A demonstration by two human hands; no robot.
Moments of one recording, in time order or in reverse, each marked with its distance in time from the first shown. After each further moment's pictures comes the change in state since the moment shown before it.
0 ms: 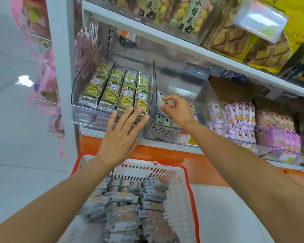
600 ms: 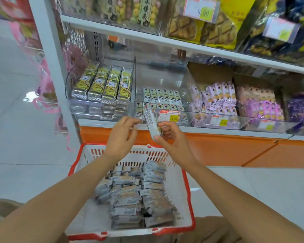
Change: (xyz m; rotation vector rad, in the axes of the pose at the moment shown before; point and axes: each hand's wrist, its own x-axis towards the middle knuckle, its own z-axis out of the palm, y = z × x) left_hand -0.005 0.067 -0.067 -0.845 -0.187 -0.393; right_hand -0.200 0.024 -0.025 0.463 -0.024 -0.142
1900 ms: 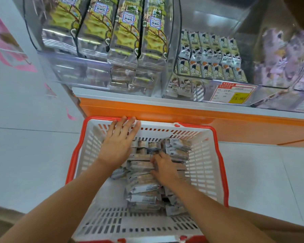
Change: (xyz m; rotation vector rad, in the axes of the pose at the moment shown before) left_hand -0.061 -0.188 0.060 0.745 -0.469 0.052; right_hand -0.048 0.220 0.144 -0.737 -0.586 0.440
